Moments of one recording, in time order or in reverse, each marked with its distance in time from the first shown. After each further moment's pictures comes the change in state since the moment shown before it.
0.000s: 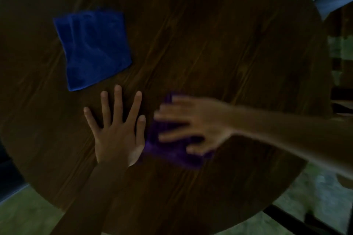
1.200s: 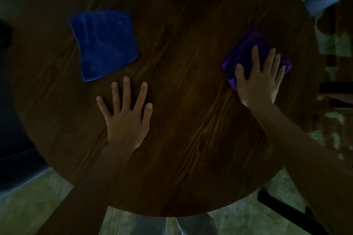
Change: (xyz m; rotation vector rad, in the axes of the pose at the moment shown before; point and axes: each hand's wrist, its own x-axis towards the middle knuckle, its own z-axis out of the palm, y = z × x) left_hand -0.002 -0.003 -0.011 -0.043 -0.049 0.001; right_hand -0.080 -0.004 0.016 0.214 0.280 1.788
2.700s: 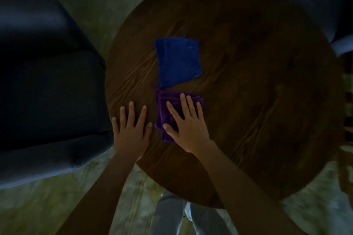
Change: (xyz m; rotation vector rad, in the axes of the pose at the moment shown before) left_hand -0.066 -0.153 -0.034 -0.118 -0.090 -0.160; right_hand -0.190 -0.244 0.040 -0.065 -0.235 -0.747
